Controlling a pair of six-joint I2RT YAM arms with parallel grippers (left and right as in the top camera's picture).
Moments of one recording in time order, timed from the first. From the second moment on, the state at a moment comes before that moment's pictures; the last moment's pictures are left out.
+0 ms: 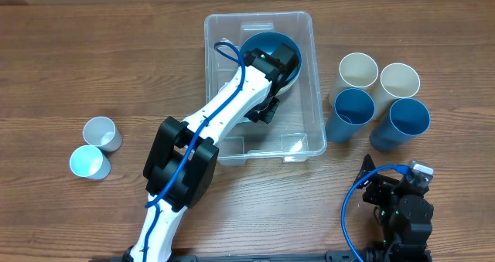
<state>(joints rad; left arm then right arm) -0.64 2.24 1.92 -1.25 -0.19 -0.22 -0.04 0.01 0.18 -0.59 0.13 0.28</state>
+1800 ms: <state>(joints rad) -0.64 2.24 1.95 -1.31 0.00 -0.23 -0.04 0.01 0.18 -0.59 0.13 0.28</state>
